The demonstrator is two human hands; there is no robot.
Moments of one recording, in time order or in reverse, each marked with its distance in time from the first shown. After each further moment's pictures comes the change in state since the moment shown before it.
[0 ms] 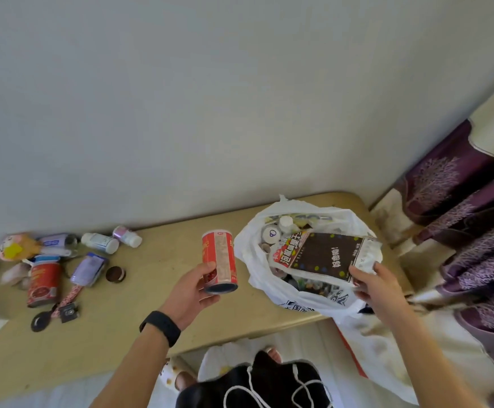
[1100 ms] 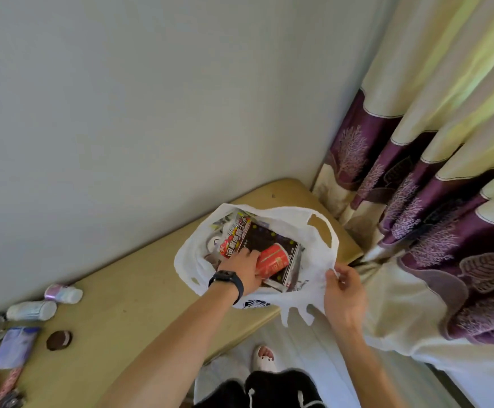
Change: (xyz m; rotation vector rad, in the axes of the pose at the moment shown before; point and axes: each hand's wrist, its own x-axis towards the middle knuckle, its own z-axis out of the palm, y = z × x) left_hand 0.096 -0.021 0.192 1.859 -0.307 0.533; right_hand -0.055 0.034 -0.014 0.018 0.559 -0.135
